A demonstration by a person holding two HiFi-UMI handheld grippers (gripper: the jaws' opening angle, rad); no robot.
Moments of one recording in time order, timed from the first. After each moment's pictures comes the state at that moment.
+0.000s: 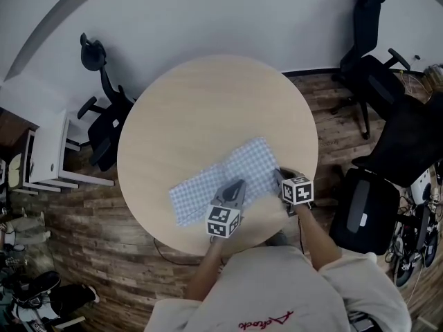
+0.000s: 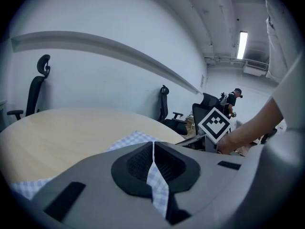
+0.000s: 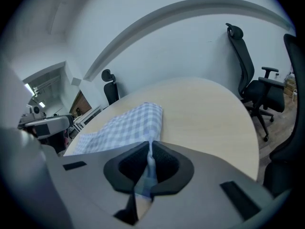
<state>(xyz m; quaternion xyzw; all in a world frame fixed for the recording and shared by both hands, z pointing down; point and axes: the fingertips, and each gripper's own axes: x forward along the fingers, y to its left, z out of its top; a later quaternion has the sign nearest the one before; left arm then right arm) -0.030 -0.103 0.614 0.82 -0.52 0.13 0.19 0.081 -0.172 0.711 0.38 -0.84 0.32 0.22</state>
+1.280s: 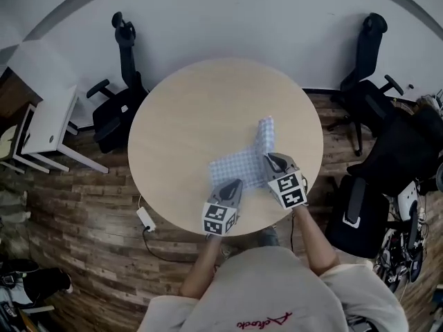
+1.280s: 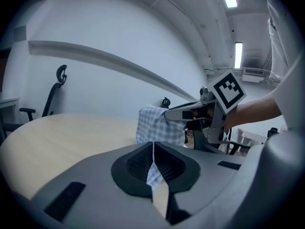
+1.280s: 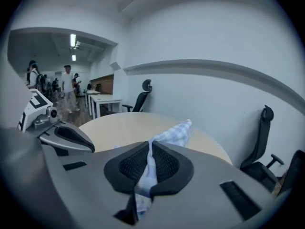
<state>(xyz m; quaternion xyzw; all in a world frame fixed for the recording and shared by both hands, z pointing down) -0.081 0.003 0.582 0.82 -0.55 0.07 0.17 -0.024 -0.085 0.534 0.32 -0.92 0.01 0.23</state>
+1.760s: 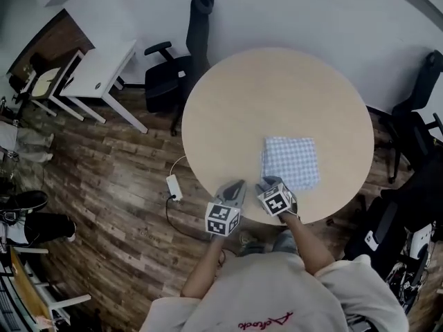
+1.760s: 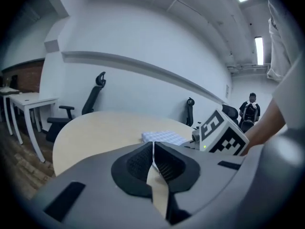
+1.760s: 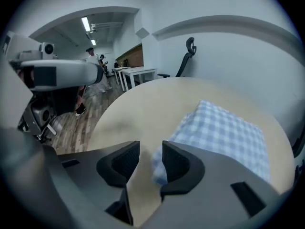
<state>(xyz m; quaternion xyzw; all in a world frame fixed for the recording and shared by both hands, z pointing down) -0.236 0.113 0.603 0.73 -0.65 0.07 0.19 -0.199 0.073 0.708 0.13 -0.90 0.07 0.40</state>
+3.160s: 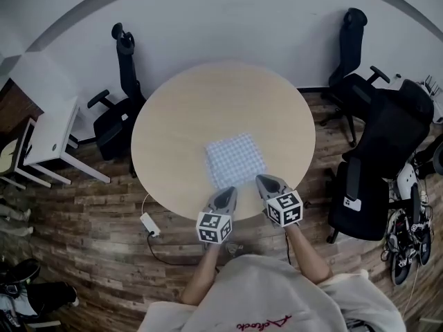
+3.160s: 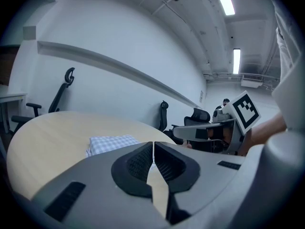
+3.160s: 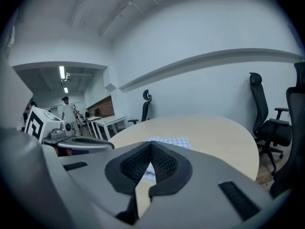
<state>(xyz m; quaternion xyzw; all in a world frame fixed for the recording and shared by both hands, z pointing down) -0.094 0.109 0.576 0.82 -0.54 0.04 0.17 -0.024 0.061 0.559 0.34 -0.92 0.13 0.12</state>
